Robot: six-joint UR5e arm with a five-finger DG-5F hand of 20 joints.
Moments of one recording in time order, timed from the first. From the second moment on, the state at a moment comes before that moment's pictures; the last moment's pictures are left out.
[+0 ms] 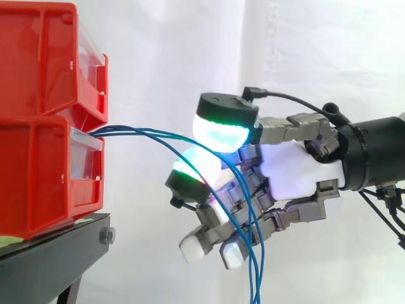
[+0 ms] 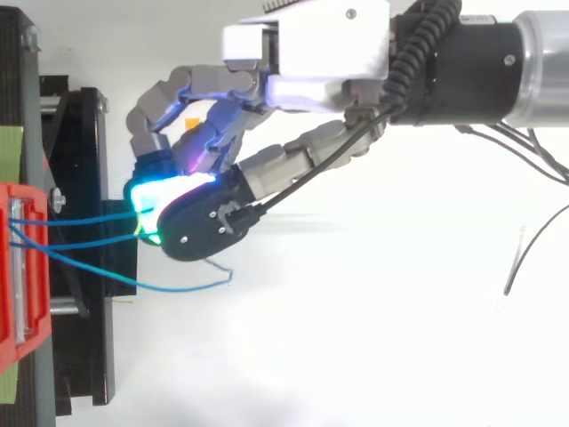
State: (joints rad) arm 0.01 -2.35 -0.98 -3.10 -1.59 -0.12
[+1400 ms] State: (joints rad) arm 0.04 -2.19 -1.25 -2.98 -1.43 -0.14
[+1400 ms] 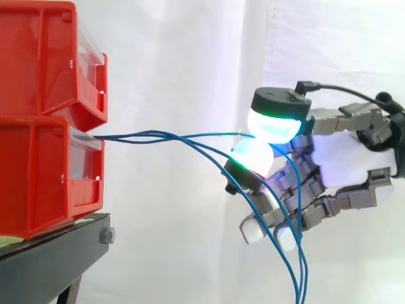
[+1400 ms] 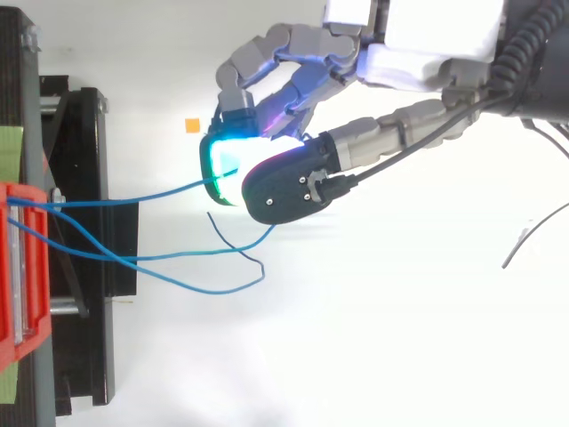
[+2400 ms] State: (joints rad) arm 0.14 -2.19 -1.48 -2.57 -1.33 -0.12
